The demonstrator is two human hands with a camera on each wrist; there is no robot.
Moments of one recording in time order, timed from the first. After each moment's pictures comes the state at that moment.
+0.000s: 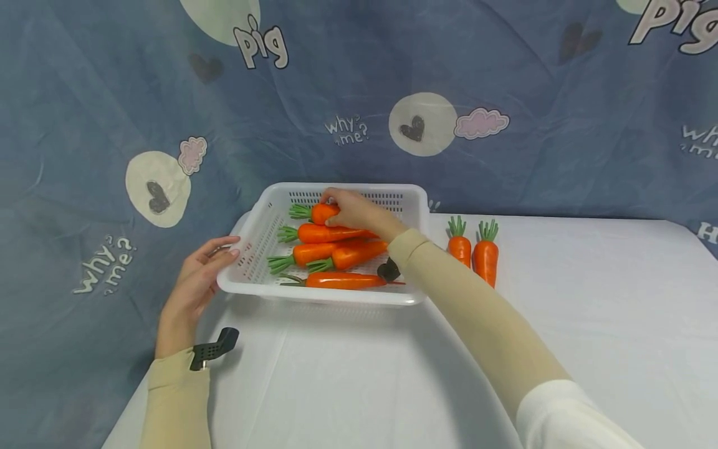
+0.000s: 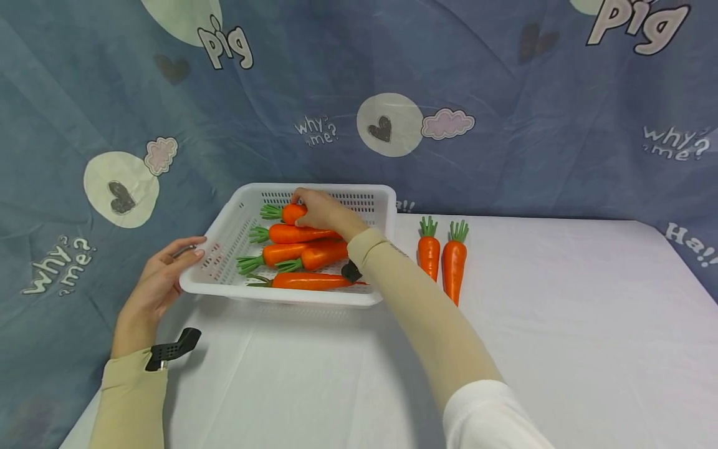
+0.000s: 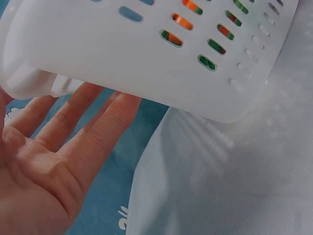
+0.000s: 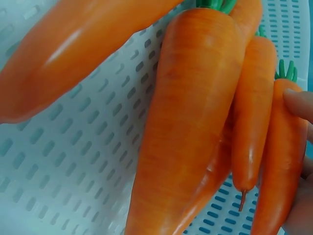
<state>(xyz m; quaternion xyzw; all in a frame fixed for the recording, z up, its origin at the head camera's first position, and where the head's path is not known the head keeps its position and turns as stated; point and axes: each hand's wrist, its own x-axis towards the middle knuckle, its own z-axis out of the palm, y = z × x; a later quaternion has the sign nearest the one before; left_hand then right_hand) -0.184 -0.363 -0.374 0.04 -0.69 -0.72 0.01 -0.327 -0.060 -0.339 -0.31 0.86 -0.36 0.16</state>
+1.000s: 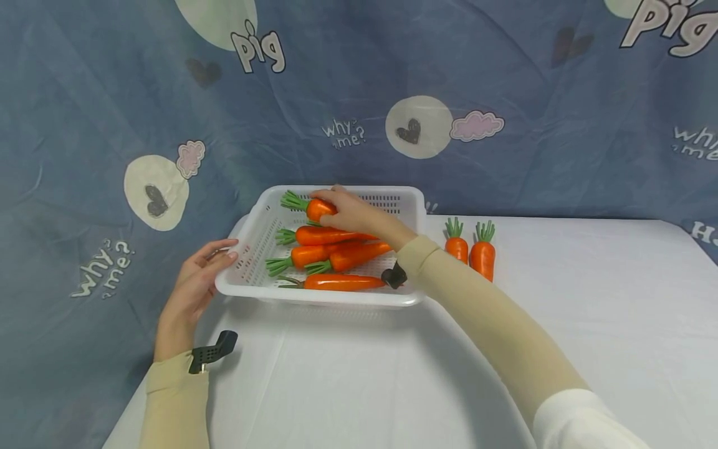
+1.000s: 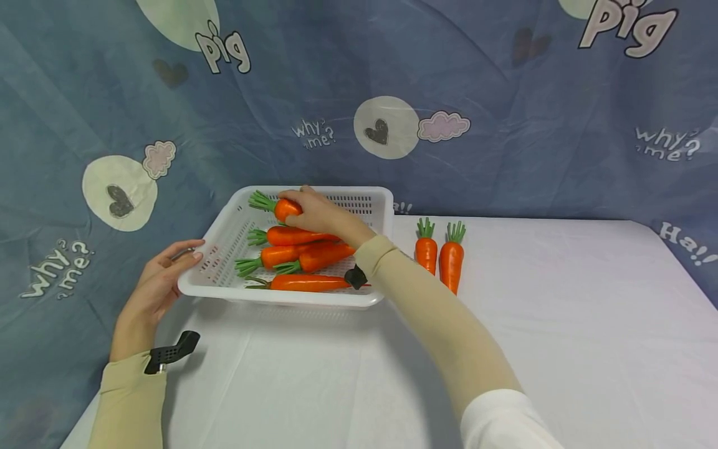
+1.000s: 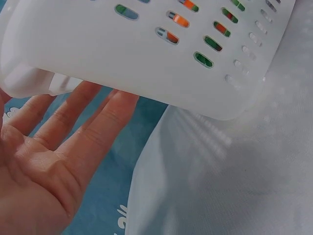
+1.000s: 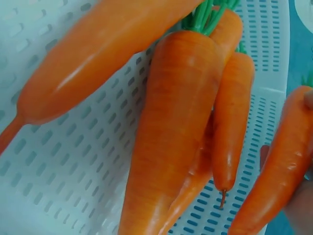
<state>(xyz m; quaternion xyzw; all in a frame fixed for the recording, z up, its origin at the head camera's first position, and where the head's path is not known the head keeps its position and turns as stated) -0.184 -0.363 -0.373 0.04 -0.69 -0.72 0.01 -0.325 -0.055 -0.328 -0.38 0.86 -0.32 0.09</state>
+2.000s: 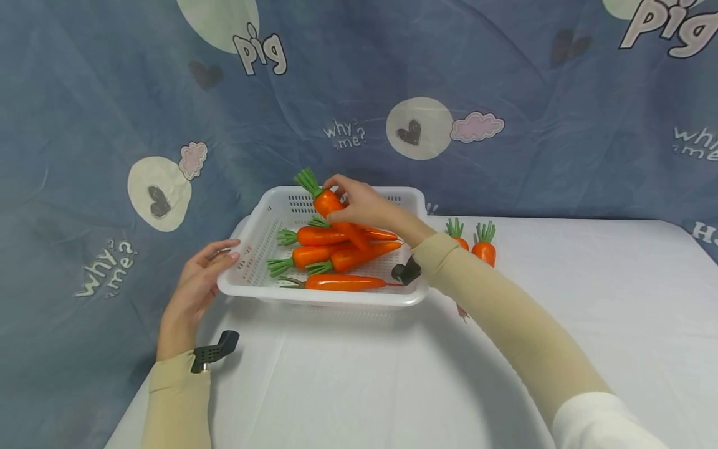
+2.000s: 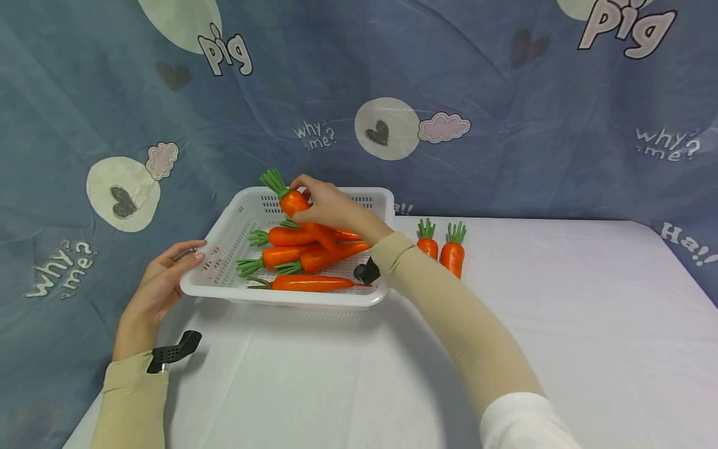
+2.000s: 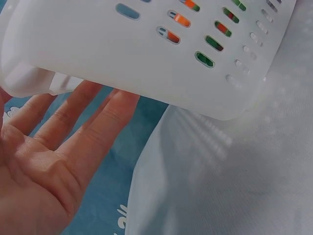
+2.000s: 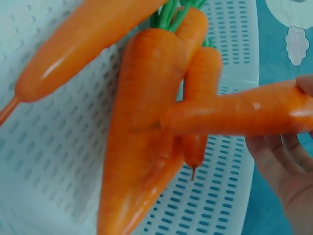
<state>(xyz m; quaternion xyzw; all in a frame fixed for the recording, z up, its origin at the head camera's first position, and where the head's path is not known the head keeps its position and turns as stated) -0.185 -0.365 -0.375 0.04 -0.70 -0.71 0.02 -0.323 -0.034 -0.313 -0.35 0.83 -0.42 0.10</state>
